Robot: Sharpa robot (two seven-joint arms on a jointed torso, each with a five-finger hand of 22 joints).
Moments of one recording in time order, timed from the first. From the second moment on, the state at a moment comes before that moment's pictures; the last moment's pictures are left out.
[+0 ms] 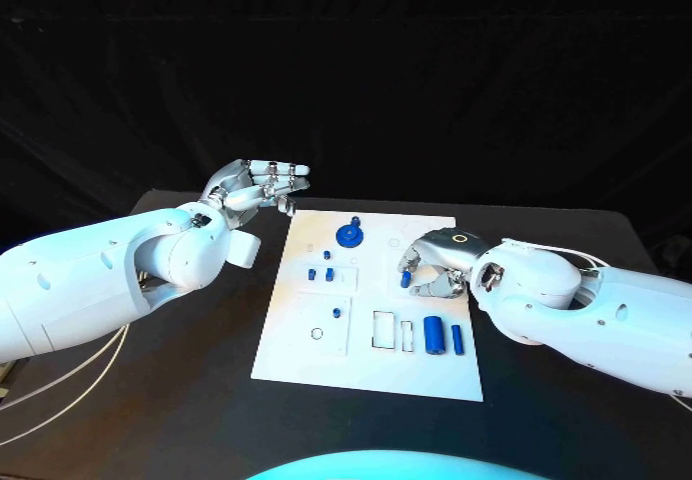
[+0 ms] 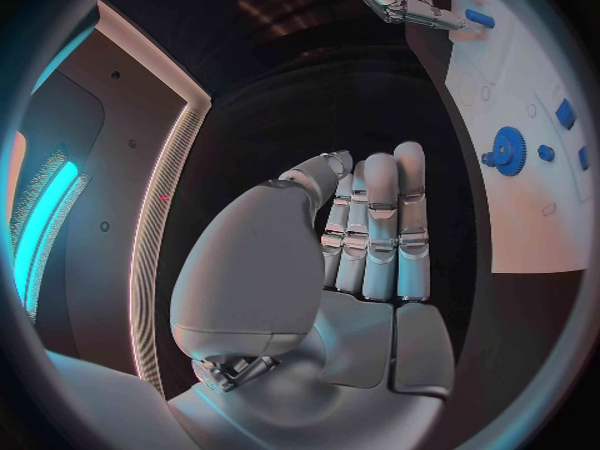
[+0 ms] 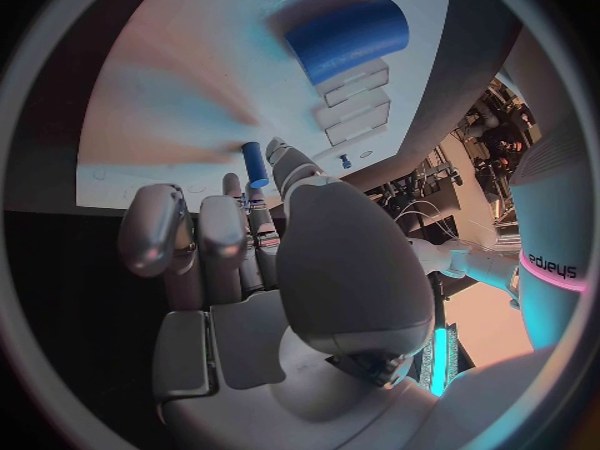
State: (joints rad) left arm 1.18 -0.93 0.03 1.52 -0.11 -0.25 0.35; left_hand 1.43 -0.15 0.40 0.04 0.31 1.05 0.17 0.09 0.12 1.14 0.10 0.25 0.18 1.20 0.01 0.99 0.49 0.17 1.10 0.10 0.81 0.78; right arm 1.18 -0.80 -0.10 1.63 -1.75 -0.18 -0.24; right_hand 1.44 -0.15 0.20 0.15 0.21 1.01 0.09 0.07 0.11 0.98 0.10 0.20 0.11 1.46 0.01 1.13 1.03 0.08 1.42 0.11 1.08 1.30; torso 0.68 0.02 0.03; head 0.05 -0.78
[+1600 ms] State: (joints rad) left arm 1.18 -0.92 0.03 1.51 -0.11 -0.25 0.34; left_hand 1.44 -0.14 0.40 0.04 0.31 1.05 0.17 0.09 0.12 1.14 0.10 0.25 0.18 1.20 0.02 0.99 0.49 0.17 1.10 0.10 0.81 0.78; right arm 1.20 -0.82 -0.08 1.74 -1.73 -0.31 -0.24; right_hand 1.47 -0.09 0.41 0.06 0.17 1.16 0.12 0.10 0.14 1.20 0.08 0.15 0.11 1.46 -0.02 1.26 1.17 0.04 1.47 0.08 1.42 1.31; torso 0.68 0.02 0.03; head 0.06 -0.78
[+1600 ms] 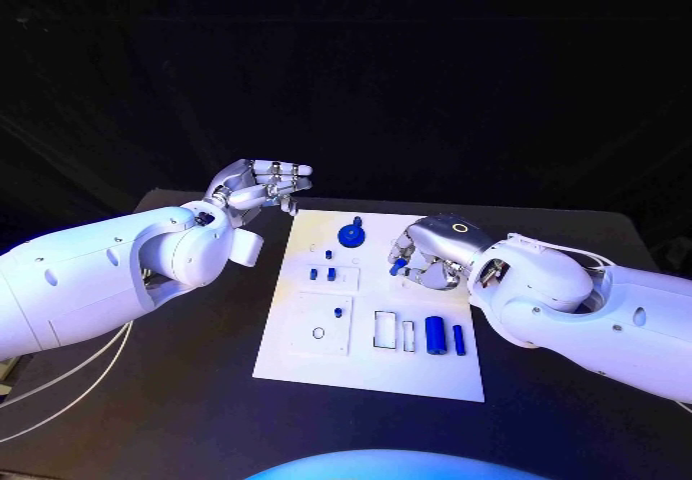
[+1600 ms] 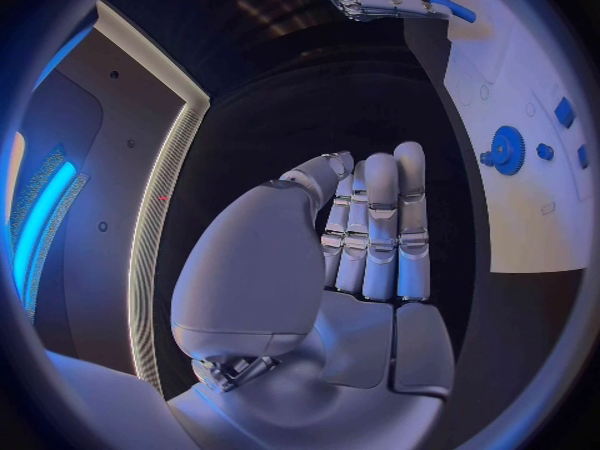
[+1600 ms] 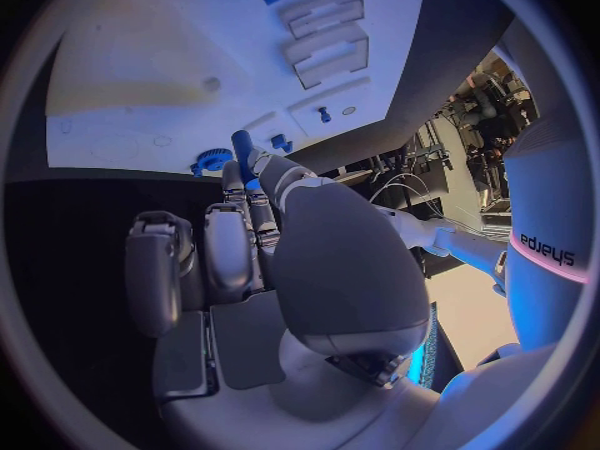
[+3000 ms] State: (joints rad) left arm 1.17 -0.90 0.03 1.51 -0.11 -0.24 0.34; left_hand 1.44 -0.14 0.40 0.03 0.31 1.05 0.18 0.09 0.12 1.14 0.10 0.25 0.18 1.20 0.02 0.99 0.49 0.17 1.10 0.10 0.81 0.78; right arm 1.05 -0.54 -0.10 1.64 -1.71 -0.31 -0.19; right_hand 1.48 -0.10 0.43 0.04 0.19 1.16 0.12 0.09 0.14 1.21 0.09 0.13 0.11 1.46 -0.02 1.27 1.17 0.04 1.47 0.08 1.43 1.31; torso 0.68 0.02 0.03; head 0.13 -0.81
